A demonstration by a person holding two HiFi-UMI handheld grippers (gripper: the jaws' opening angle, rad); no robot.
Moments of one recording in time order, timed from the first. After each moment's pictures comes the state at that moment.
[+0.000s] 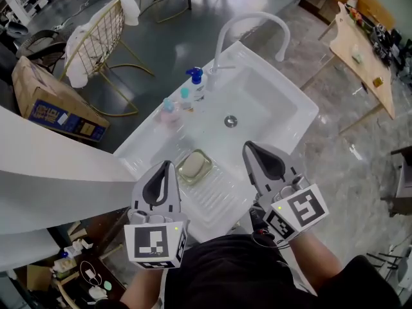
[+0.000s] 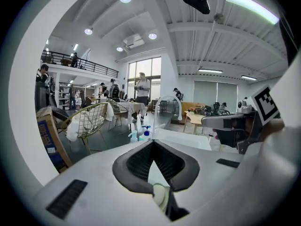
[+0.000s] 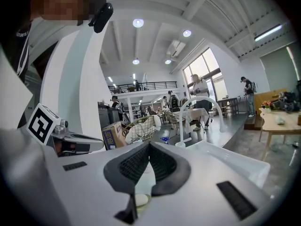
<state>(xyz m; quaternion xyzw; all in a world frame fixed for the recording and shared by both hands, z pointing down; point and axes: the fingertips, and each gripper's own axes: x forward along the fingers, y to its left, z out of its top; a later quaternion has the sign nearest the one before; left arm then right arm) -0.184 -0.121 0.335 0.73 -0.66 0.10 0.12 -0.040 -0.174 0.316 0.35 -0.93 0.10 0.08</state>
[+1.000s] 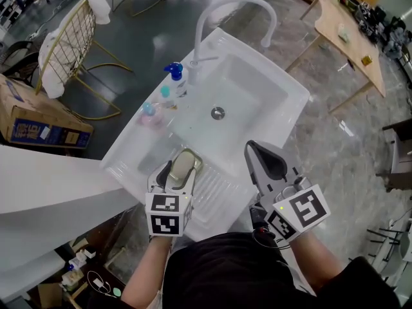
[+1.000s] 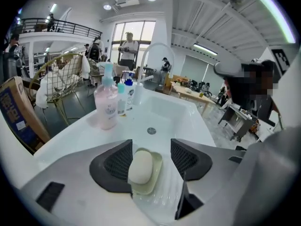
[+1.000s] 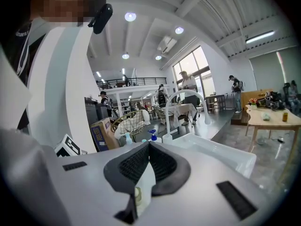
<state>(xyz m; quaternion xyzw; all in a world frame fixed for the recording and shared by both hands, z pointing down) -0.140 -0.149 0.496 0.77 -0.52 0.23 0.29 -0.012 -0.189 0.339 0.41 -0.90 0.13 0.11</state>
